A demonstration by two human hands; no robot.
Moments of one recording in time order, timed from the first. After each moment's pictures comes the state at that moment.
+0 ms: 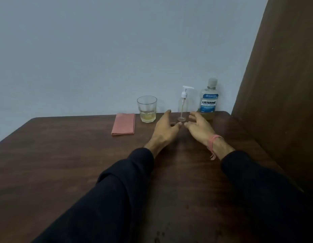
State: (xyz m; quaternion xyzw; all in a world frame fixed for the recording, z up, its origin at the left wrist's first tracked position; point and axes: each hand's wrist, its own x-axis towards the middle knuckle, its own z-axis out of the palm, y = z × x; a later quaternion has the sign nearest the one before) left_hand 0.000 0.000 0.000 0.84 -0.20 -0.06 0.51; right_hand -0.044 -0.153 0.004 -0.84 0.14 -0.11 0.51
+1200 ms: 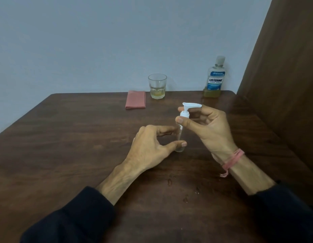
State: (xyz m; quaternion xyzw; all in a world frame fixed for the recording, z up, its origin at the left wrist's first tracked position) left_hand -0.163 0.141 -0.016 0.85 -0.26 0.02 0.46; right_hand -0.209 -0.058 0.018 -0.69 -0.09 -0.24 0.67
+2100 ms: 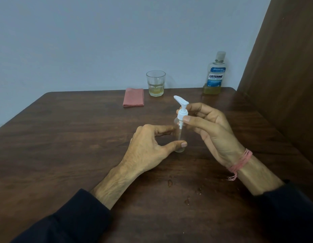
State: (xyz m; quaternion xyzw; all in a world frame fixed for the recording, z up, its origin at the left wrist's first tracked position) left_hand -0.166 0.142 -0.016 0.85 -0.25 0.01 0.46; right_hand -0.212 -0.067 0.010 -0.64 -0.11 -0.13 0.75
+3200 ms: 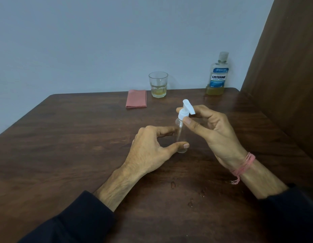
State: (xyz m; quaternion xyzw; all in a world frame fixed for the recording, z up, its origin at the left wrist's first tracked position) left_hand -0.167 0.143 -0.015 0.86 -0.25 0.03 0.45; right_hand -0.212 -0.066 0.007 -0.72 -0.13 -0.20 0.65
